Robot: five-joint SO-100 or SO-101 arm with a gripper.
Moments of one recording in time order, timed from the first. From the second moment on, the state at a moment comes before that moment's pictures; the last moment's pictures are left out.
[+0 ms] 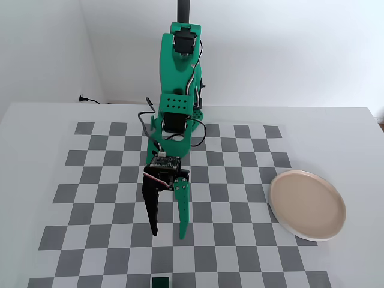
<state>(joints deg) 4.0 97.7 125.4 5.5 -85.1</state>
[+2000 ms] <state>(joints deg) 4.2 57.6 91.3 2.0 -88.9</state>
